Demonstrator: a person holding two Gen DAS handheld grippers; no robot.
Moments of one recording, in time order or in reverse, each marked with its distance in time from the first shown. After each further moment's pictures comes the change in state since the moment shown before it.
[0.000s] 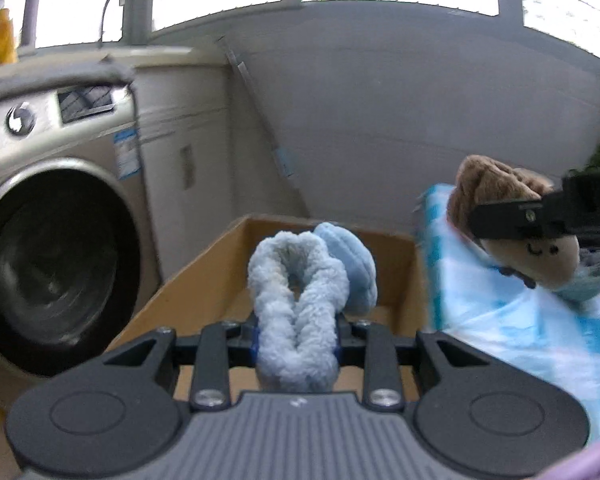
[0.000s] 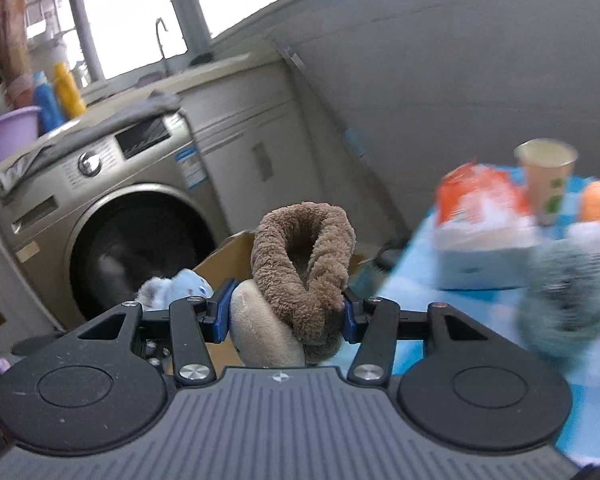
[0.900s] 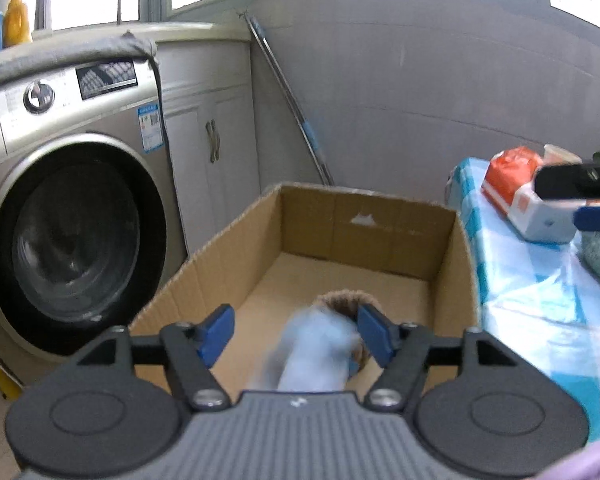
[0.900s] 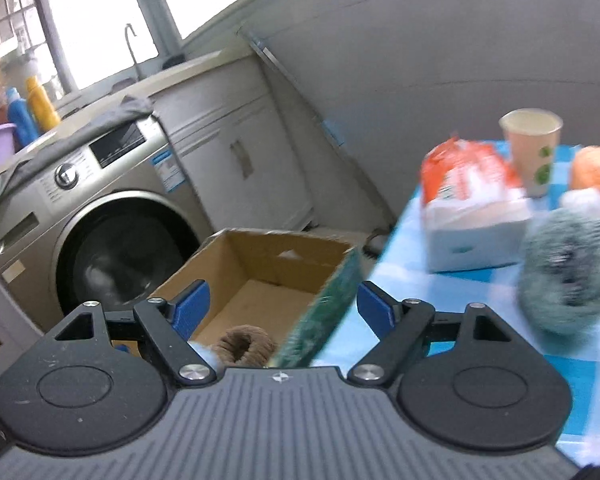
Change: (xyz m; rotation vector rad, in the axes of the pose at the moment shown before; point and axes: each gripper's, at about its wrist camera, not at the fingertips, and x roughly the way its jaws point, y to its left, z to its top) left arm 0.016 0.025 -0.016 -0.015 0.088 0.085; right arm -0.058 -0.001 0.000 0.085 -0.024 -0.059
